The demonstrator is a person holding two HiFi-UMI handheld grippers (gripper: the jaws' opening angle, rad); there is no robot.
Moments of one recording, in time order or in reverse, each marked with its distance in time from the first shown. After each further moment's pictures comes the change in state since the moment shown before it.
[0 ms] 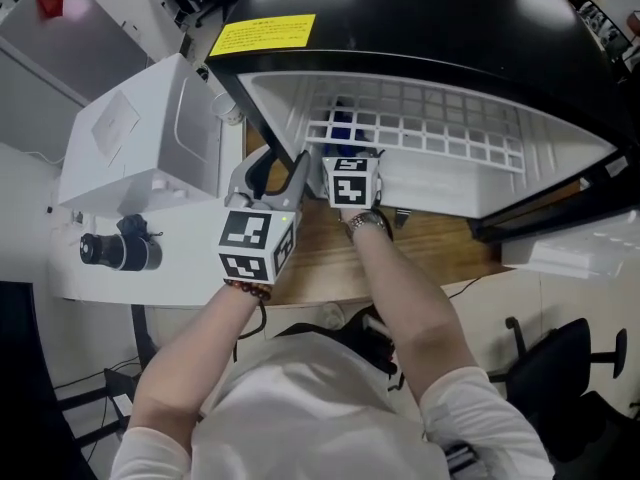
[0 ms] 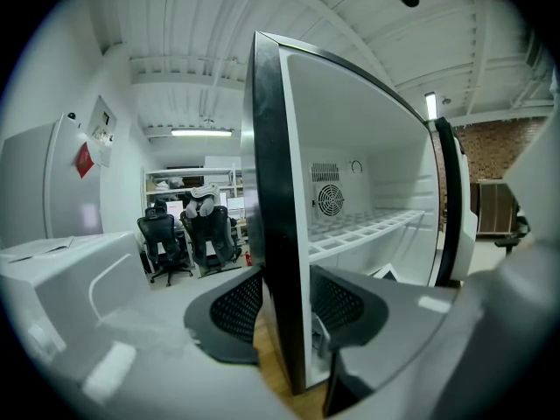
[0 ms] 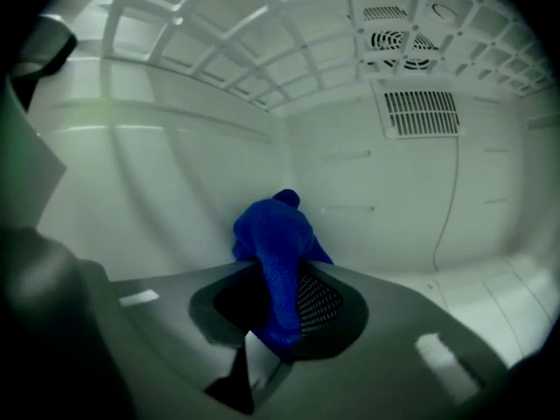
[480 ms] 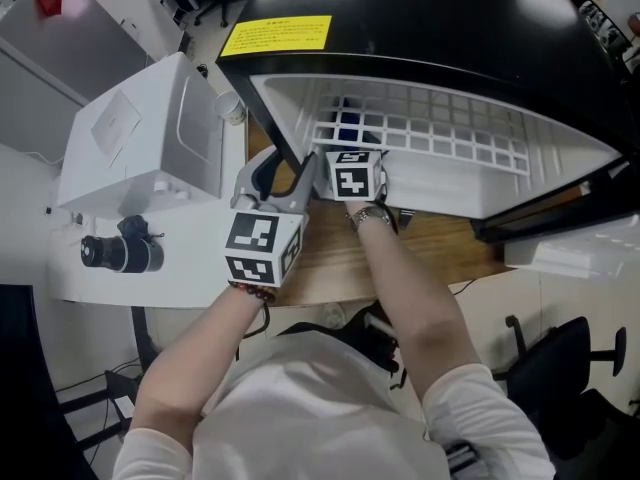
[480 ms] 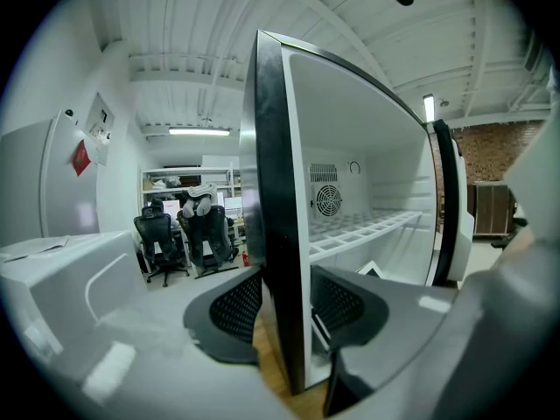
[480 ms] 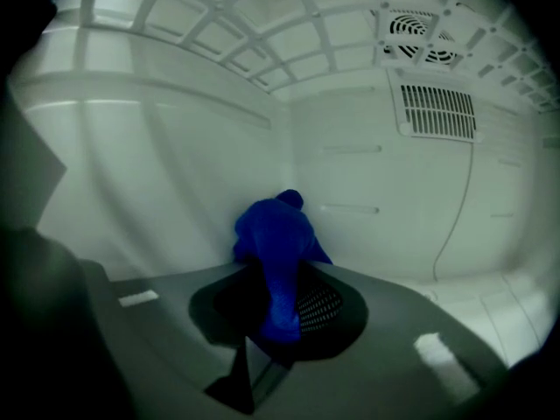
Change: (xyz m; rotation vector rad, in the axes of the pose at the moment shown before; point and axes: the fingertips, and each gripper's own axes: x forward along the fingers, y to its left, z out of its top) left arm 0.000 0.000 0.000 -0.002 0.000 -0.021; right arm 0.011 -0.006 -0.001 -0.065 0.063 -0.032
